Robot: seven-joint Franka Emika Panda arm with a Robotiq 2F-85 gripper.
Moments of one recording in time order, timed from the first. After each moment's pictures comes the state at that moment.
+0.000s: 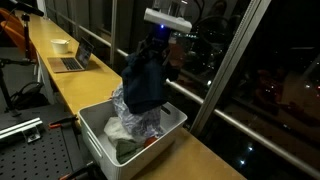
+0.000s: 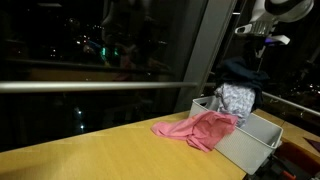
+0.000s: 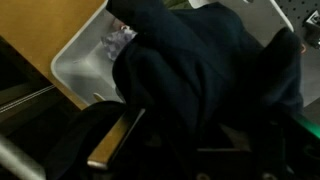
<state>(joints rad) -0.01 0.21 -0.02 -1.72 -0.07 1.83 -0.98</state>
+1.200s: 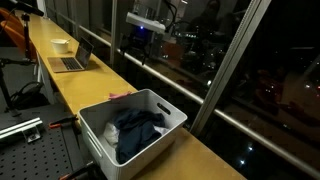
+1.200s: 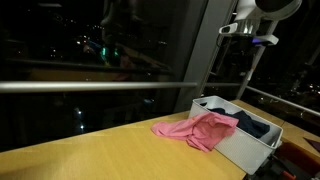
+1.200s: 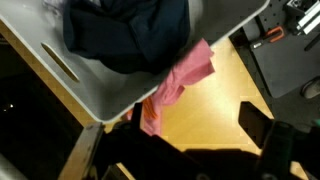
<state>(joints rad) 0.08 0.24 0.11 -1.73 -0.09 1.81 -0.90</state>
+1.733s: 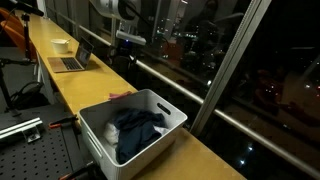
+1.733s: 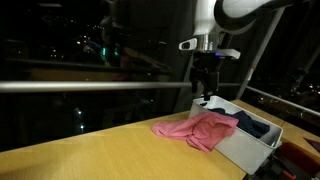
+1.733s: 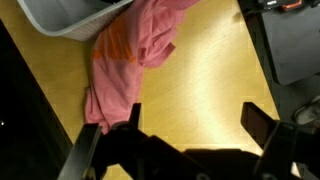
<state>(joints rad) 0.25 0.54 0.19 -1.51 -0.21 1.81 -0.80</state>
